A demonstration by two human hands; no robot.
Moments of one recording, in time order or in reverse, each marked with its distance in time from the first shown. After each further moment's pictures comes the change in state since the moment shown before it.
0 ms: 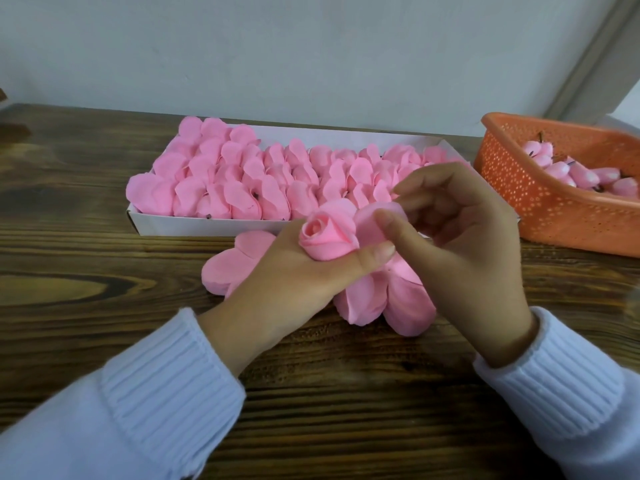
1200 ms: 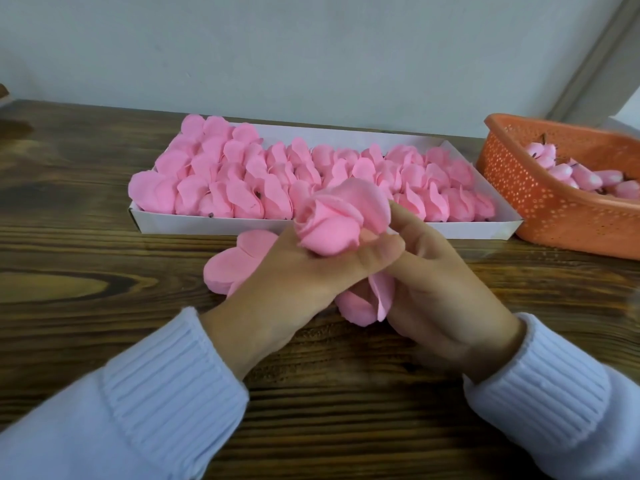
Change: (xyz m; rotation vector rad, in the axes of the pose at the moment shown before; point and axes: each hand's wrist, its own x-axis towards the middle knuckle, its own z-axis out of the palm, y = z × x) left_hand 0.001 -0.004 -0.006 -0.160 -0.076 0.000; right_hand -0.009 -0.006 0.019 0.836 -0.301 0.644
